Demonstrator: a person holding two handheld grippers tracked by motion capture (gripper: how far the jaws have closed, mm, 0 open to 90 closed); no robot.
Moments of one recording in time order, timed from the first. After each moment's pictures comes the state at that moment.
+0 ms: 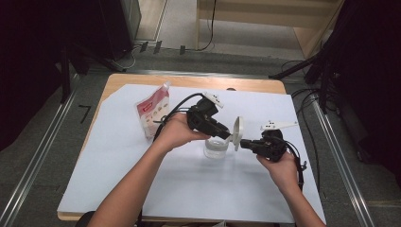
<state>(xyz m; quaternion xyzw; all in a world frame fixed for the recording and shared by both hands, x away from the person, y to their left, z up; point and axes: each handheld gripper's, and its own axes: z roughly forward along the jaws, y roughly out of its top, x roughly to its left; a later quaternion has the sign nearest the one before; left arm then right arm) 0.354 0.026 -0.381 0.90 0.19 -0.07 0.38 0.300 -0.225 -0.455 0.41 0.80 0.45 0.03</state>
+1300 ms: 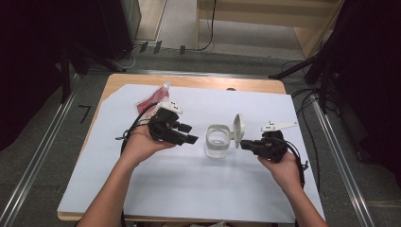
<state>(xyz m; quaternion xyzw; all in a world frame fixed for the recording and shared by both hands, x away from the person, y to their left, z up) 0.324 0.120 -0.393 0.88 0.27 -0.02 0.40 0.302 -0.229 -0.456 0.38 0.81 0.44 0.04</state>
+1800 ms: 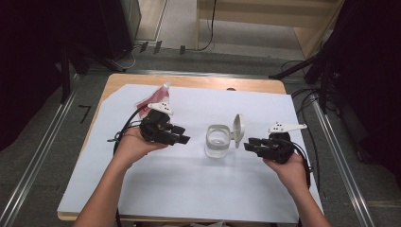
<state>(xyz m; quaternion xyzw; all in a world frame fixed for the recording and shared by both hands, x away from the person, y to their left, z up) 0.322 0.140 -0.398 0.87 0.28 -0.02 0.39 0.297 -0.245 -0.456 0.39 0.80 0.45 0.05</state>
